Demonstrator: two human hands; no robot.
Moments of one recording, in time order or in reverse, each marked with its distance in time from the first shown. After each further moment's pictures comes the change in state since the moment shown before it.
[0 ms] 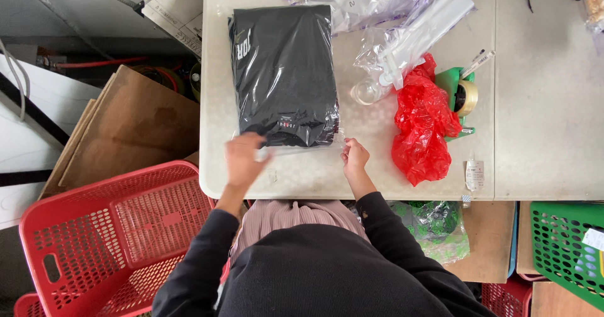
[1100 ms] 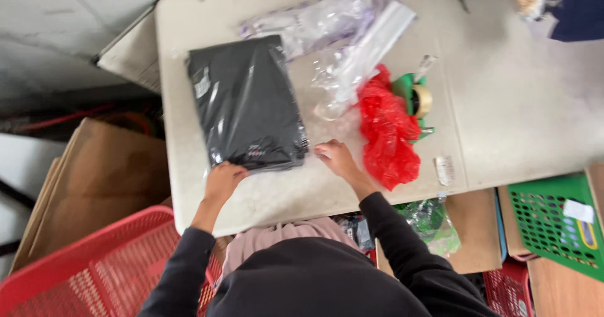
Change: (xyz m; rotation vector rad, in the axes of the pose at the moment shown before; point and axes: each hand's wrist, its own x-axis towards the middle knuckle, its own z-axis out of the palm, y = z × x) left_hand 0.023 -0.035 0.049 0.111 -0.845 -0.011; right_hand 0.031 -0.075 -0.020 -1.131 -0.745 -1.047
